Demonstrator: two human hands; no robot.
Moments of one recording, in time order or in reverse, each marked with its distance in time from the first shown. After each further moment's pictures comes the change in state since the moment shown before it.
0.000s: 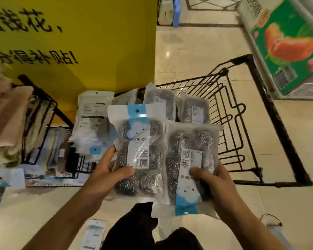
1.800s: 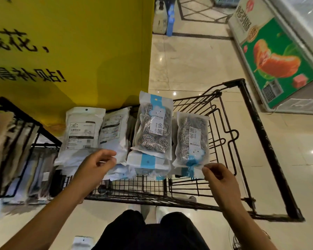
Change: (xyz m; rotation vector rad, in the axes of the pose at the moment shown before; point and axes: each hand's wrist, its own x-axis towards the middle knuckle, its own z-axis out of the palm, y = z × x) left_hand 0.107 0.032 -0.036 0.376 0.123 0.110; right_hand 0.084 -0.035 -0.025 -0.588 0.327 -0.228
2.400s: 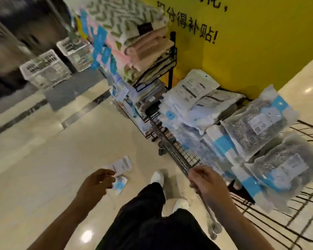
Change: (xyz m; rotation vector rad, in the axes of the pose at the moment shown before) left_hand -0.314 -0.144 0.089 -0.432 0.716 -0.610; right_hand -0.063 0.002 0.080 -0.270 -1.031 -0.269
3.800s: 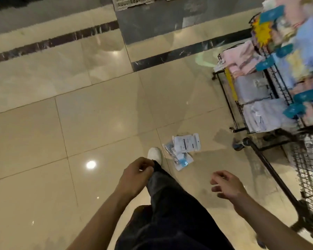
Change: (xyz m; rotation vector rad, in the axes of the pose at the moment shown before) left_hand 0.179 -0.298 -0.416 -0.119 -0.090 -0.192; right_hand 0.043 -0.018 0.589 -0.464 -0.147 0.407
